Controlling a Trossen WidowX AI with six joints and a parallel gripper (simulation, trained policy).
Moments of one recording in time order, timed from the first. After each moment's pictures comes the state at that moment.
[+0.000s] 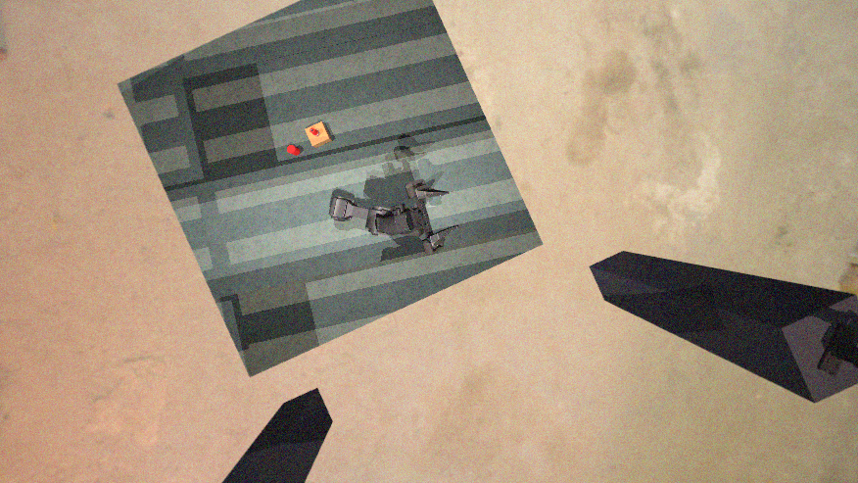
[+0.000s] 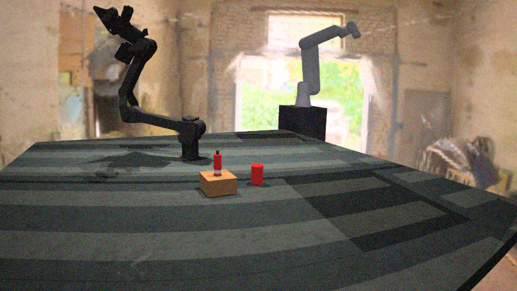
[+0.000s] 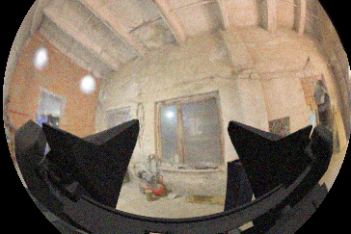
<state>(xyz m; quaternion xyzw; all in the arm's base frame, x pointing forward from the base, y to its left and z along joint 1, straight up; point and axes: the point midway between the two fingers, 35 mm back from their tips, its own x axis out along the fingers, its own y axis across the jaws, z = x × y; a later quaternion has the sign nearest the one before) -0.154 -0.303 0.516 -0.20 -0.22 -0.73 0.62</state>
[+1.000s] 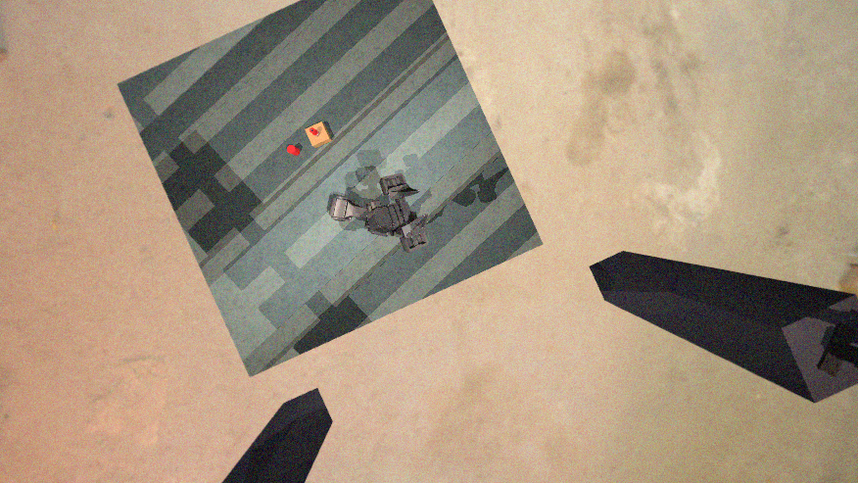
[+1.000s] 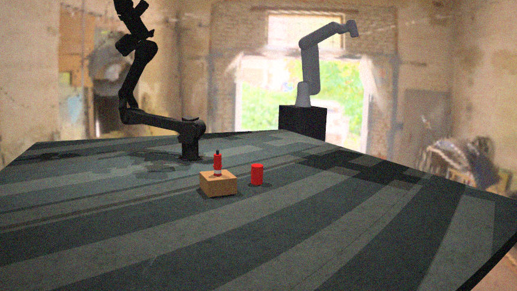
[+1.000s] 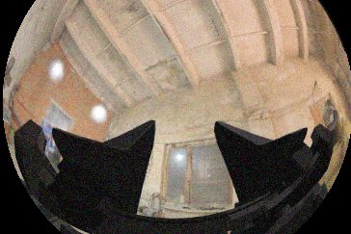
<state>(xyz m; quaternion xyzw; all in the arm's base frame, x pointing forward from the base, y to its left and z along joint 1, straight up) -0.116 -0.249 0.565 -0.35 -0.29 -0.64 0.61</state>
